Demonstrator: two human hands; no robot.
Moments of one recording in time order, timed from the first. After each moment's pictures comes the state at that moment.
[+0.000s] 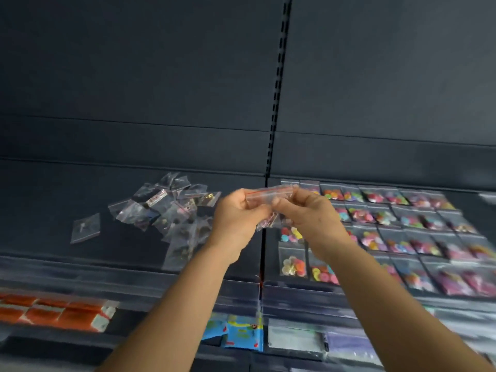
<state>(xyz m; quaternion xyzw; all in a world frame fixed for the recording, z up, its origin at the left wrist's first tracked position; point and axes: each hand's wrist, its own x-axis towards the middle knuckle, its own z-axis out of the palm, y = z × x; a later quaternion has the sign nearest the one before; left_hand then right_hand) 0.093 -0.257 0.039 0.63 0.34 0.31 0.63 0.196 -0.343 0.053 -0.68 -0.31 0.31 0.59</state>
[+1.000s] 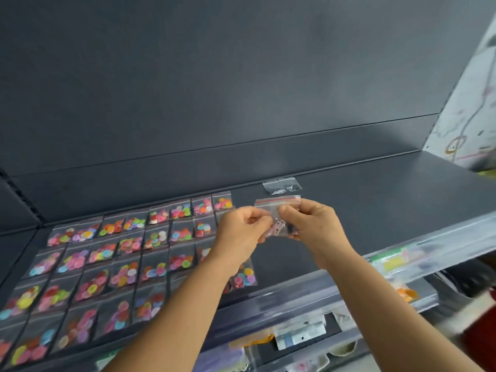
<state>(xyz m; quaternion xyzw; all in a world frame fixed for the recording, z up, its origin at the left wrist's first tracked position) 0.430 -0.558 0.046 0.76 0.23 0.15 0.59 0.509 -0.672 0.040 -0.70 -0.15 0.17 0.68</state>
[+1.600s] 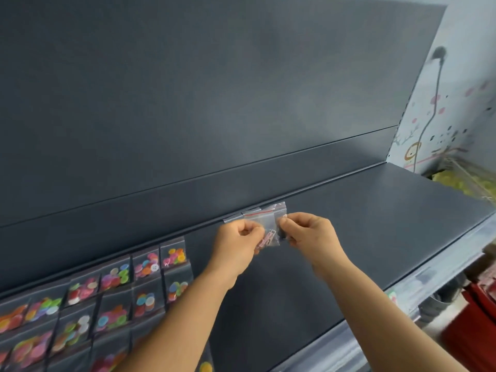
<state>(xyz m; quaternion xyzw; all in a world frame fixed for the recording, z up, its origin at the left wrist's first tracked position) 0.568 -0.554 0.027 0.74 0.22 0.12 0.62 0.625 -0.683 0.028 -0.75 -0.07 0.09 0.65</state>
